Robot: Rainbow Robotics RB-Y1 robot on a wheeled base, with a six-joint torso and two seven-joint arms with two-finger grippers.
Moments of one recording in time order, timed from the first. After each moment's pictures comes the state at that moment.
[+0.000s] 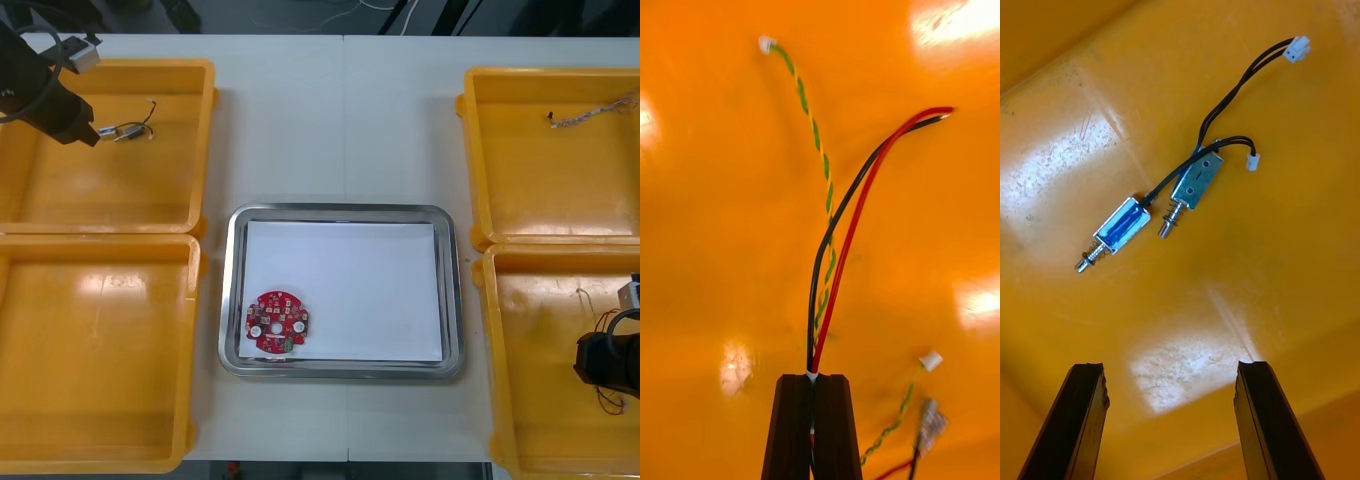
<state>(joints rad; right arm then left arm) 0.24 -0.53 -0.20 -2.16 -0.50 1.51 1.24 -1.03 0.71 0.00 -0.86 0.65 1.47 -2.18</state>
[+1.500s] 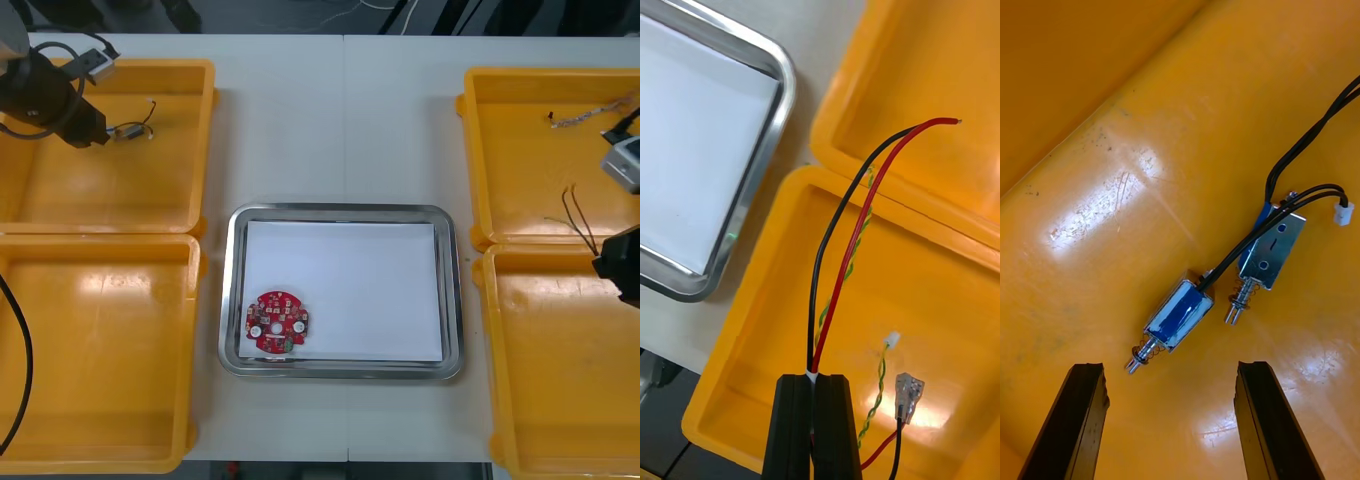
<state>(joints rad) -0.23 -1.02 -0.20 -2.46 -1.20 1.83 1.23 -1.14 0.64 0.03 -0.49 0.58 1.12 -2.46</state>
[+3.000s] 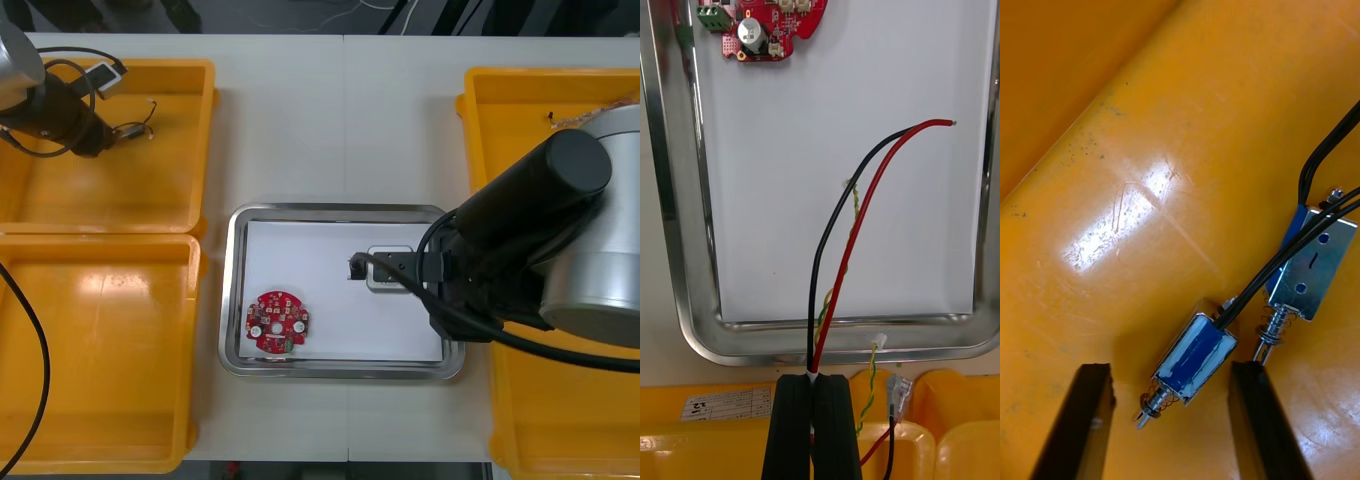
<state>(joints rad) -0.67 -0.79 0.62 -2.40 -0.83 1.83 1.85 -1.15 0.62 0.04 -0.36 0.60 0.92 -2.61</state>
